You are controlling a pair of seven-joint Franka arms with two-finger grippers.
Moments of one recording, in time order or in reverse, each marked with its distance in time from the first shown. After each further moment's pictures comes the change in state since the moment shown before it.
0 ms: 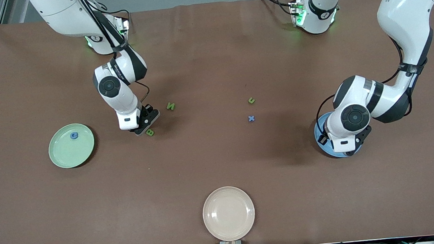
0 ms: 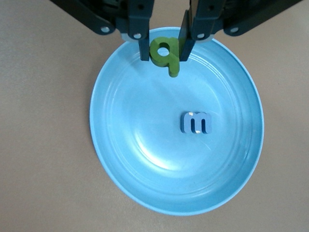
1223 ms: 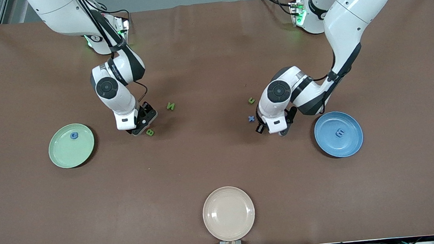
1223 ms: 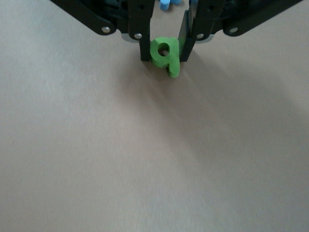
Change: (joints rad) left arm -0.284 0.072 -0.010 -0.130 -0.009 0.369 -0.576; right arm -0.011 -0.010 0.001 -0.001 0.000 -0.037 0.000
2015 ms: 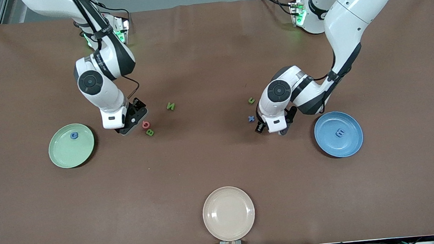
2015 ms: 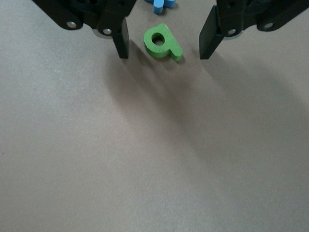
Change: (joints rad) left arm 0.001 0.000 -0.013 -0.025 0.000 0.026 0.005; right arm -0.030 -0.144 0.001 0.043 0.000 -0.191 0.001
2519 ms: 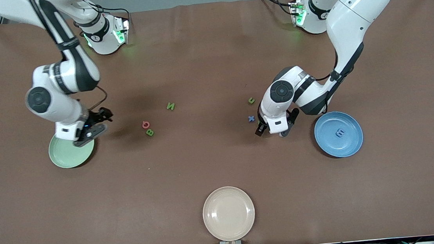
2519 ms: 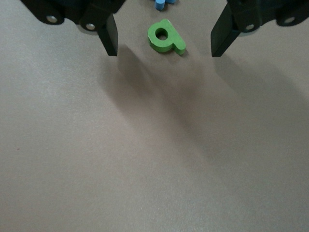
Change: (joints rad) left arm 0.015 -0.004 -0.002 0.002 0.000 0.004 0.056; right arm -0.190 -0.042 -0.001 0.031 0.000 -0.171 -0.008
